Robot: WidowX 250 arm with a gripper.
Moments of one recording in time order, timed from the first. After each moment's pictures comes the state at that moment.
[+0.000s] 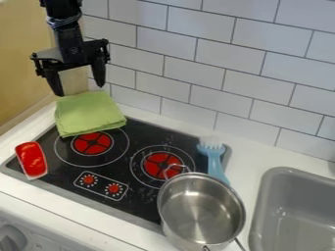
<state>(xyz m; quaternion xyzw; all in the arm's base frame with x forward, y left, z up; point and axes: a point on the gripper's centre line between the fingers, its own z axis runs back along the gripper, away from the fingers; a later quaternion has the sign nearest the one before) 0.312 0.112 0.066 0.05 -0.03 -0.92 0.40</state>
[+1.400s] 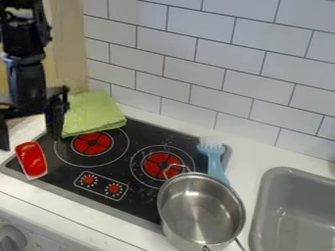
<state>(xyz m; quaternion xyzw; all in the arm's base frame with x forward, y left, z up) 0.200 0.102 0.047 -0.07 0.04 -0.87 0.48</state>
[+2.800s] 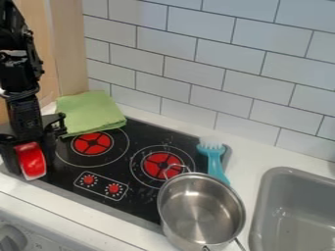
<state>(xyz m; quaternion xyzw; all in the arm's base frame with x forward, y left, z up) 0.202 0.114 0.003 -0.08 0.01 -0.88 0.47</state>
